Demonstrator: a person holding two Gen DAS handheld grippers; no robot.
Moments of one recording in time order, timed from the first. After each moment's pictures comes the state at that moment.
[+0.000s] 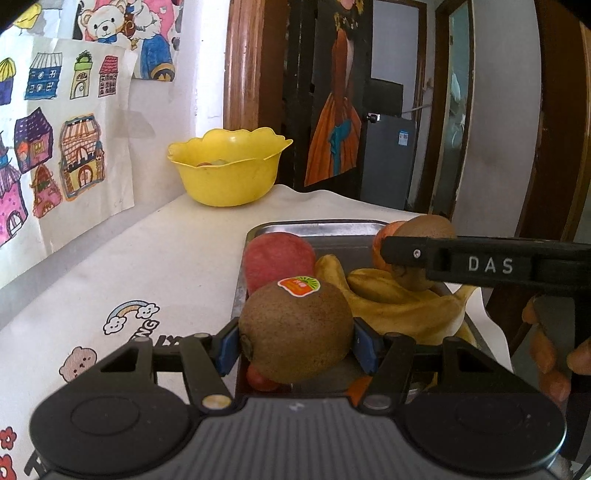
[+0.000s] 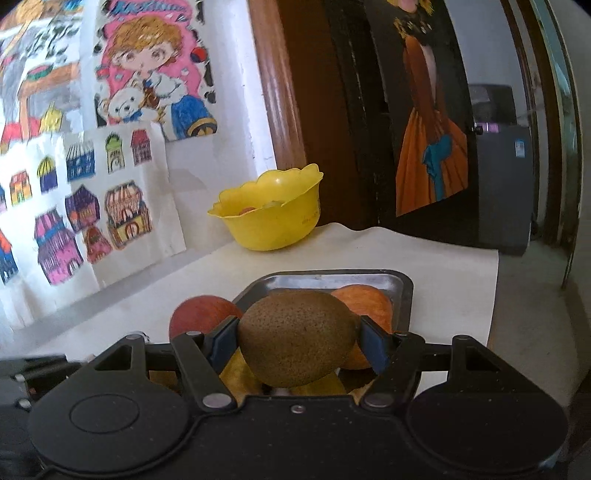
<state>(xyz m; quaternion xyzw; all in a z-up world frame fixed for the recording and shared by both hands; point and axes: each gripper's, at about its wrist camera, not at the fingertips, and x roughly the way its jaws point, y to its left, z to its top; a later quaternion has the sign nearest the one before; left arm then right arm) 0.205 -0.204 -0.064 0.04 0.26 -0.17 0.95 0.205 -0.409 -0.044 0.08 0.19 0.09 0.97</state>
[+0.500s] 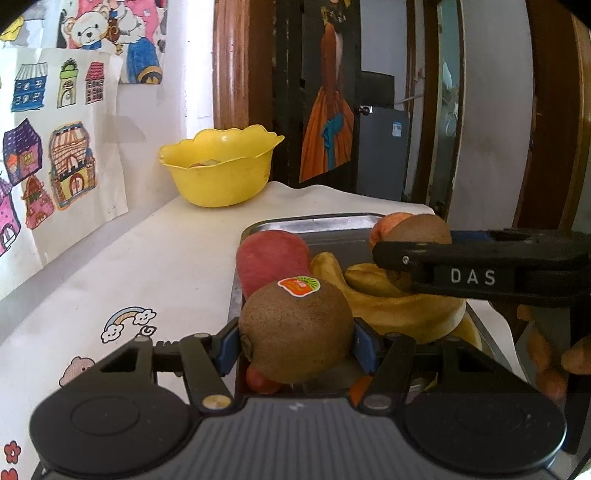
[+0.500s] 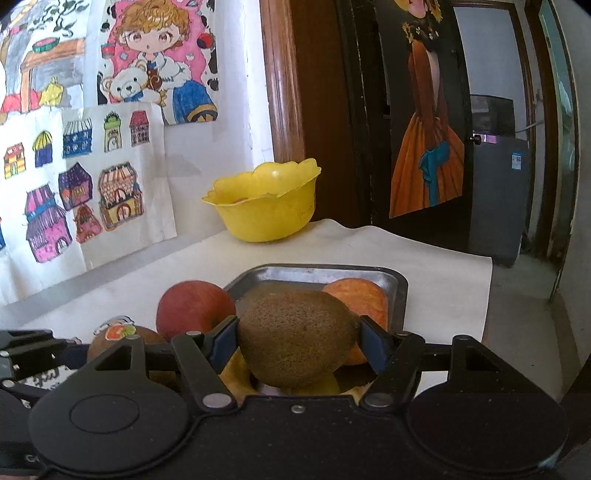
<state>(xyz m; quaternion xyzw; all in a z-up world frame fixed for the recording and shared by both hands) 0.209 -0.209 -0.066 0.07 0.26 -0.18 0.95 0.210 -0.401 -0.051 0.05 0.19 0.08 0.98</state>
